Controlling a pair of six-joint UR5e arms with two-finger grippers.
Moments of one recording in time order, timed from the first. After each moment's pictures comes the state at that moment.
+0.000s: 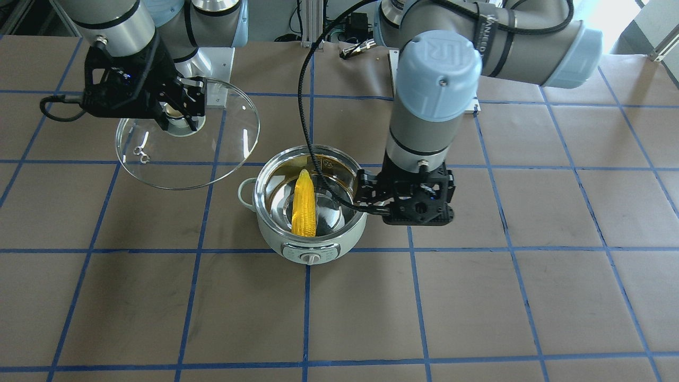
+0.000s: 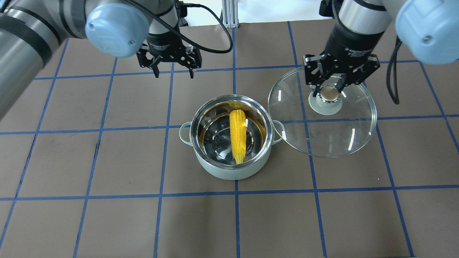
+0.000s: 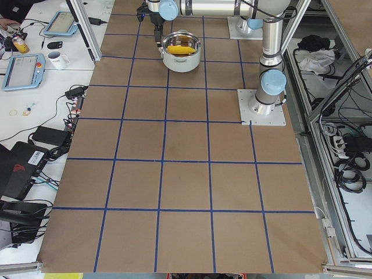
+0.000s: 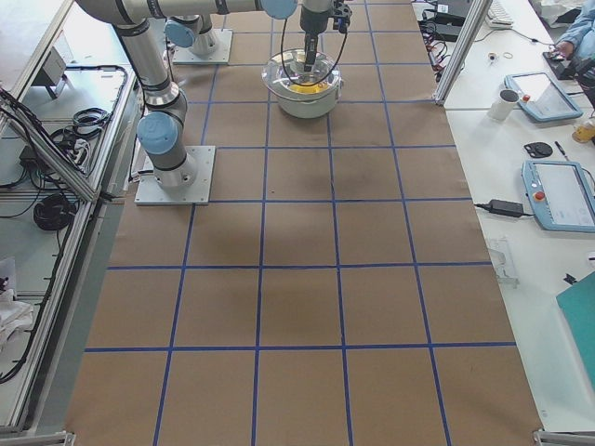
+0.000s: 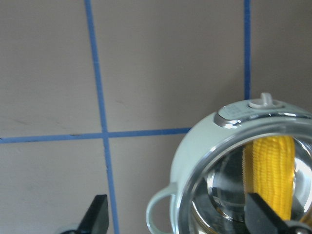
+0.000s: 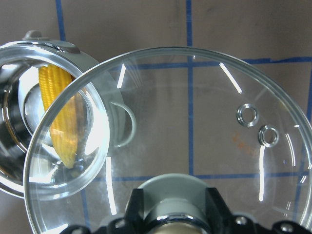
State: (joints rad) left arm -1.74 -1.88 -1.38 -1.49 1.62 -0.14; right arm 1.63 -1.56 1.53 -1.46 -1.53 0.09
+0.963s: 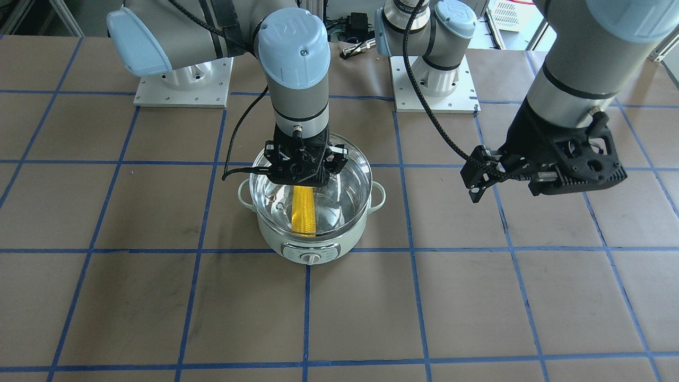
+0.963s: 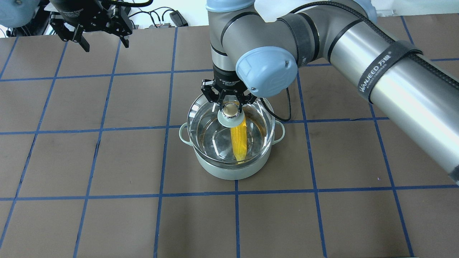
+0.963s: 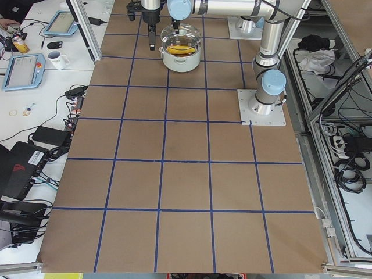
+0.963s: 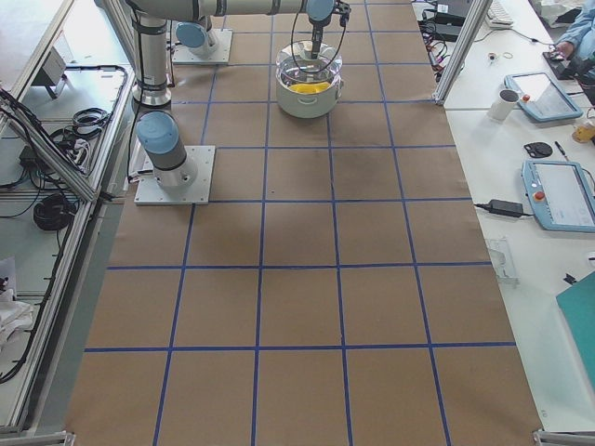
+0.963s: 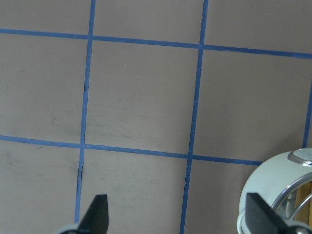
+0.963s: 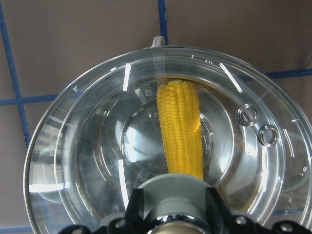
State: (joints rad) left arm -1.52 -1.75 -1.33 -1.53 1.62 -0.06; right arm 1.97 -1.26 1.46 -1.72 -1.50 0.49
